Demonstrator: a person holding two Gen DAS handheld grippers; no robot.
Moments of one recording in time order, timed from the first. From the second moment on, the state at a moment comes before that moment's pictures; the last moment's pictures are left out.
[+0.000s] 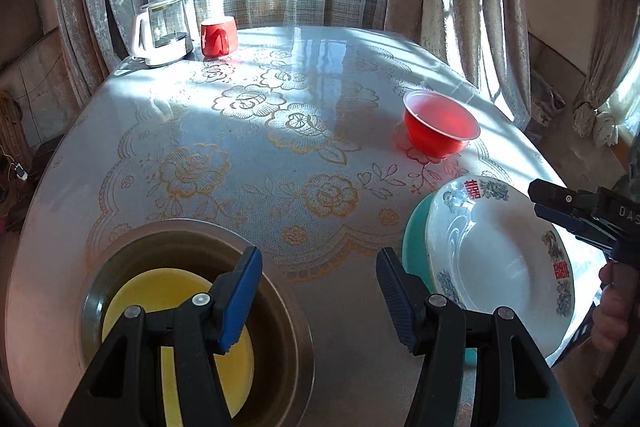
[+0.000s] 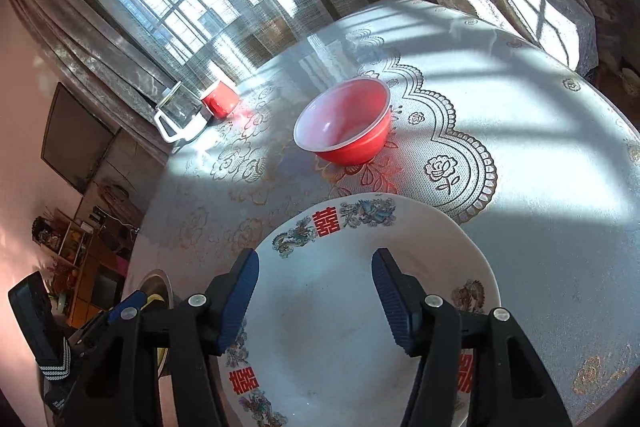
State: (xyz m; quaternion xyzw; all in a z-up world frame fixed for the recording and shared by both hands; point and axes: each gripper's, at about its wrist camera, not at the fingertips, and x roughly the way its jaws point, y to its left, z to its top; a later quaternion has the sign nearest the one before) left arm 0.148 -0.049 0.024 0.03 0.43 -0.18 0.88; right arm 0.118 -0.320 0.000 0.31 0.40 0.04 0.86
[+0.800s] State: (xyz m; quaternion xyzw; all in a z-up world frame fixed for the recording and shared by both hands) left arm 0.215 -0.108 0.017 -0.05 0.49 -0.24 0.84; right arm 0.144 -0.342 0.001 0.30 0.39 0.09 0.87
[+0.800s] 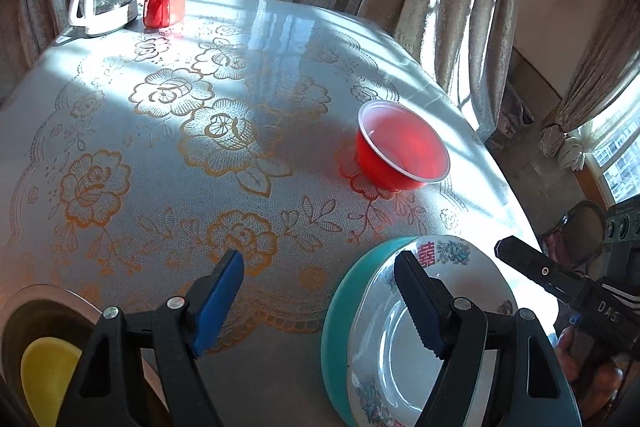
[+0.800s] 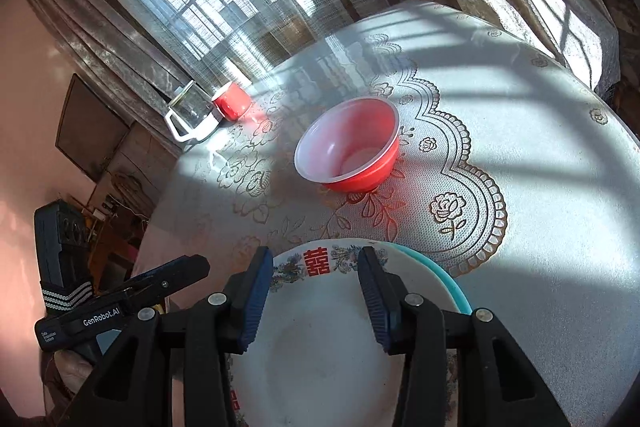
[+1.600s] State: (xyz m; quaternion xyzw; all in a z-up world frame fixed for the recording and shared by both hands) left arm 0.295 -0.140 0.010 -0.20 0.53 -0.26 0.78; right arm 0.205 -0.397 -0.013 0.40 0.37 0.05 0.83
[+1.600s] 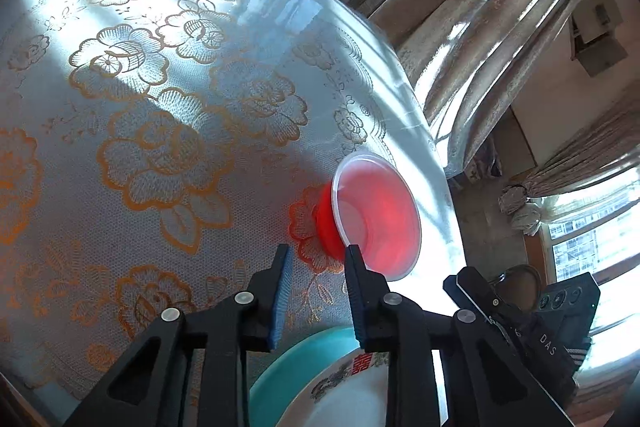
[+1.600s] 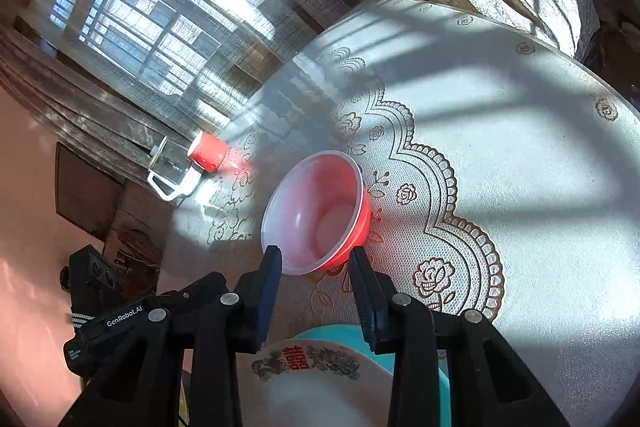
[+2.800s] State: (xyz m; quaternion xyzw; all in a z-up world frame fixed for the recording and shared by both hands) left arm 0.287 -0.104 0.003 -0.19 0.51 -0.24 0.80; right arm 0.253 -0.325 -0.016 0.30 0.44 0.09 0.84
